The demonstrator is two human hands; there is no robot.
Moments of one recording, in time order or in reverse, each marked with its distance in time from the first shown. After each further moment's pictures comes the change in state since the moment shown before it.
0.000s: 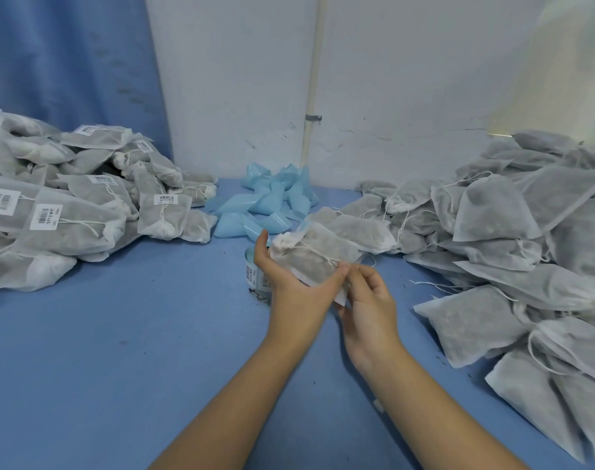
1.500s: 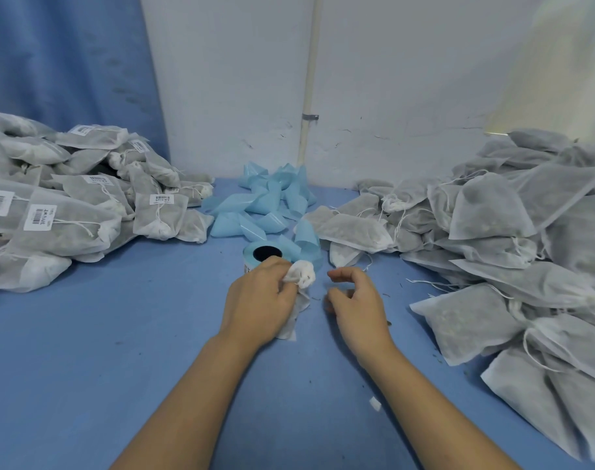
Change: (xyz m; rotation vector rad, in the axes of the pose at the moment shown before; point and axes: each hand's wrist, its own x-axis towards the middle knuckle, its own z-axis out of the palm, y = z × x) left_hand 0.023 -0.011 -0.050 0.812 -0.256 0.317; right_hand 0.019 0.012 -0.023 -0.819 -0.143 -0.307
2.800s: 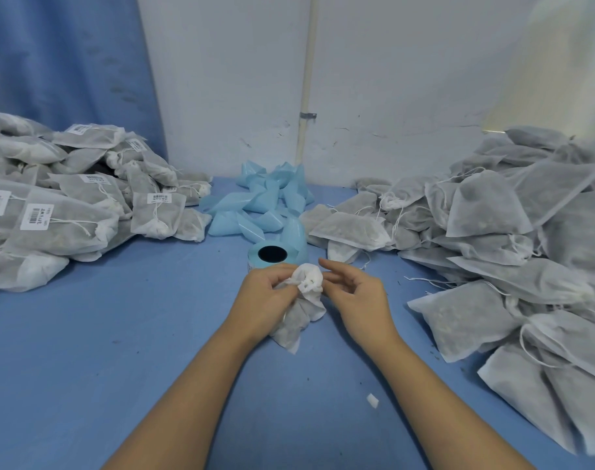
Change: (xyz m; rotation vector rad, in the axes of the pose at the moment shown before) left_hand -0.001 0.005 0.000 -0.673 -0.167 -0.161; right_hand 0.007 0.001 -0.009 0.219 -0.114 -0.062
